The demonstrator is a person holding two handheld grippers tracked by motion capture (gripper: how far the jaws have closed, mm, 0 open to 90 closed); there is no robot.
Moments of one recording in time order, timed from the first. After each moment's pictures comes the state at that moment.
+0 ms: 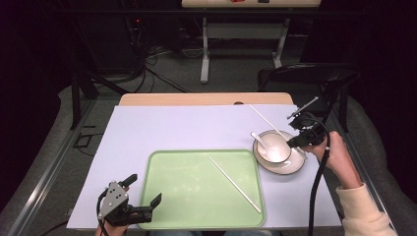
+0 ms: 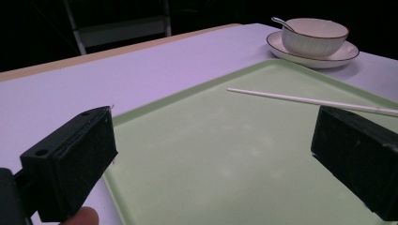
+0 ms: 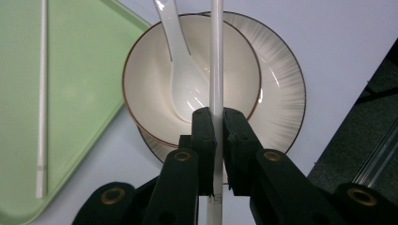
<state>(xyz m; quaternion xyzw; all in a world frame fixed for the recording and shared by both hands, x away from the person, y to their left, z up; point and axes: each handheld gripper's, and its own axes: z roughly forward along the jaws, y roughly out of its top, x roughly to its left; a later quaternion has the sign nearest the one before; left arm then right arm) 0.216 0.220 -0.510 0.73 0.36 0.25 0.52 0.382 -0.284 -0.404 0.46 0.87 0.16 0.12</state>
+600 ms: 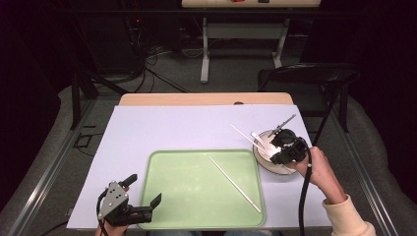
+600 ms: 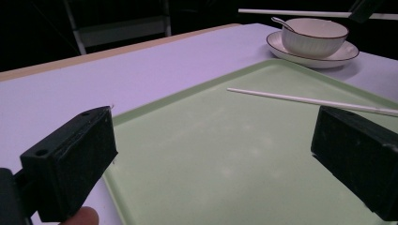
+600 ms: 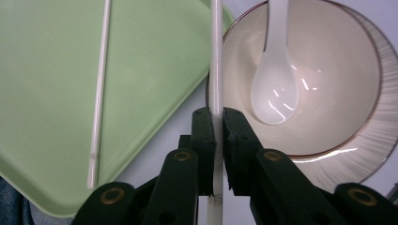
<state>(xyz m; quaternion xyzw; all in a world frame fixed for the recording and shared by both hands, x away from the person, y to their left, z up) 0.216 0.220 -0.510 0.73 0.36 0.25 0.52 0.354 -0.237 -0.432 0.41 0.89 0.16 0.09</state>
